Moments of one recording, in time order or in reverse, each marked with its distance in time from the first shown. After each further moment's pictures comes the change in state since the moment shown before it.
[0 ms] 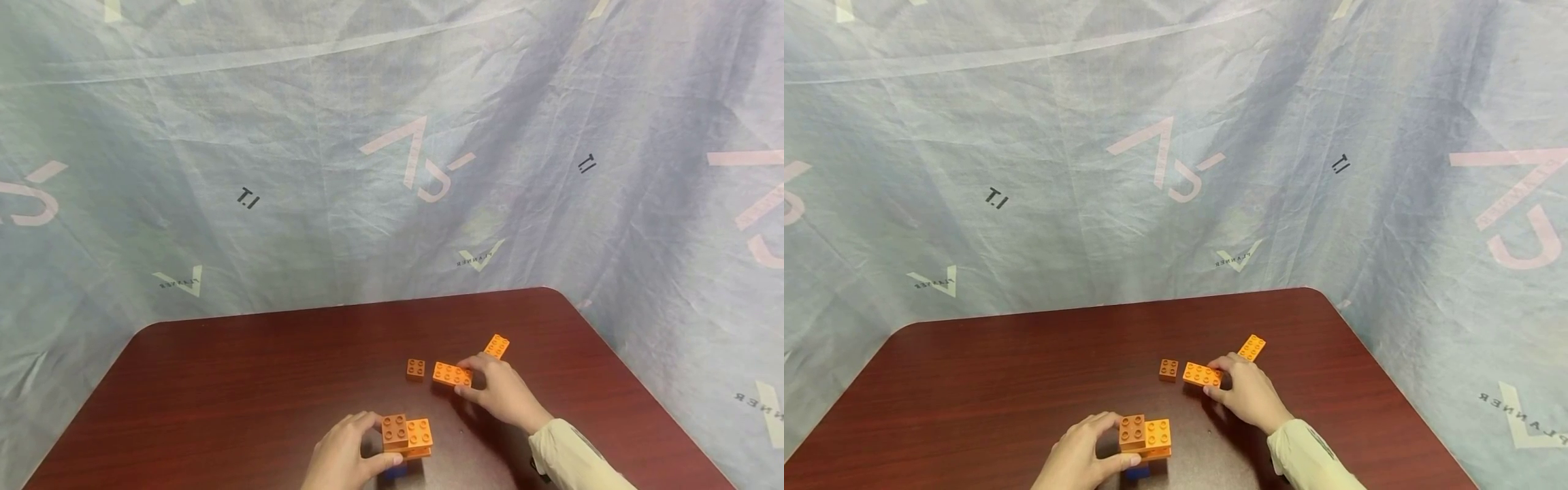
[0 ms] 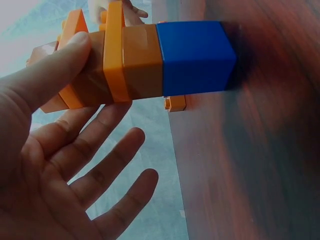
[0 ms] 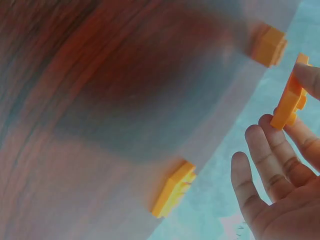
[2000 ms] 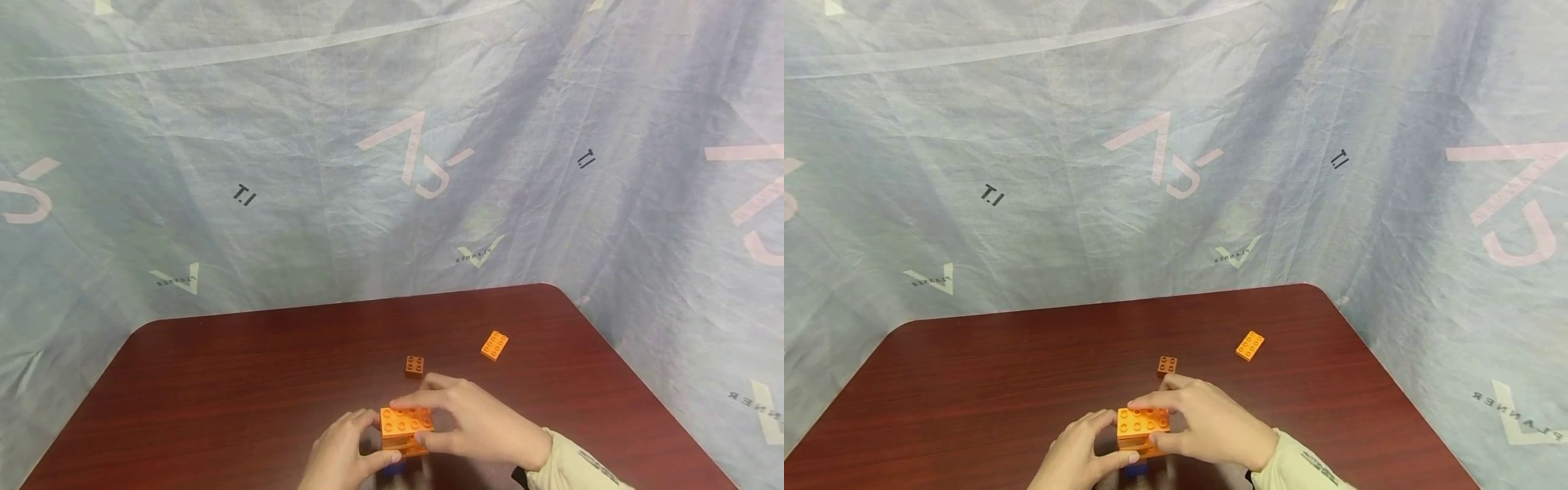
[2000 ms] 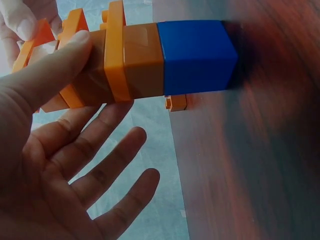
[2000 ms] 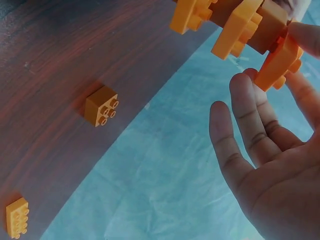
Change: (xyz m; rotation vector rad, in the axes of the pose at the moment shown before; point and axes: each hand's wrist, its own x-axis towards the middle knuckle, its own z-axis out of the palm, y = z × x) left_hand 0.000 0.000 -0.001 -0.001 0.001 0.027; right_hand -0.032 -0.095 -0.035 0.145 -0.257 -0.559
